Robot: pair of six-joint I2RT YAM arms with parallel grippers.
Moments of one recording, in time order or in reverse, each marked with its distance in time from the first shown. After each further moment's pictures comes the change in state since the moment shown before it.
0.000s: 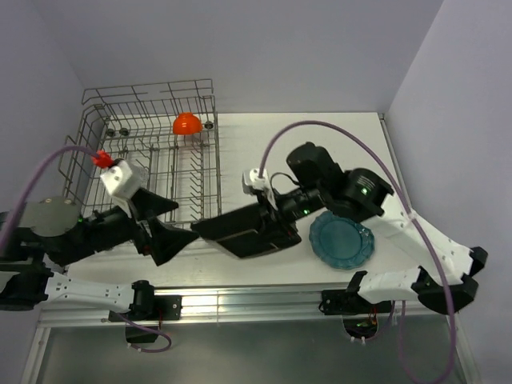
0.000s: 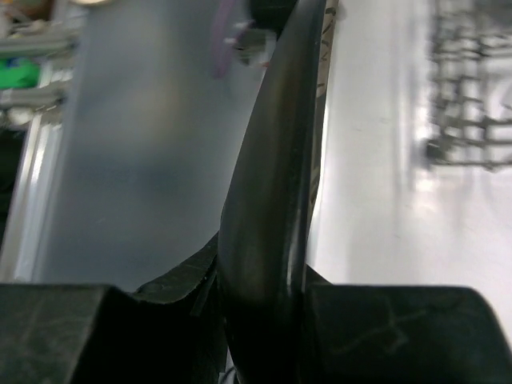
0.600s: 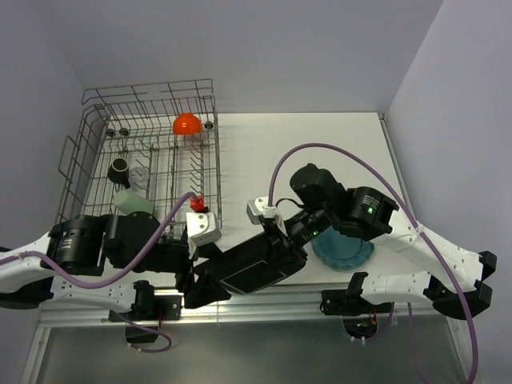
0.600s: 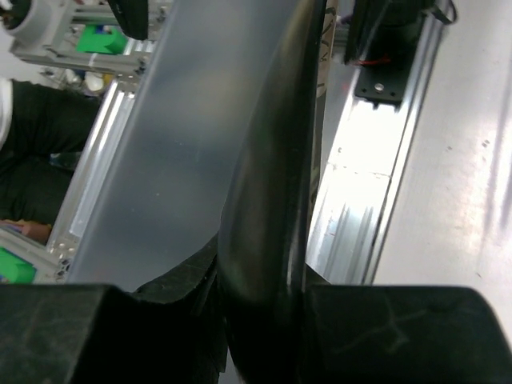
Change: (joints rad) left arm 0.000 0.092 -0.214 0.085 0.496 0.058; right arm 0.120 -0.155 -0.187 0.060 -0.163 0.024
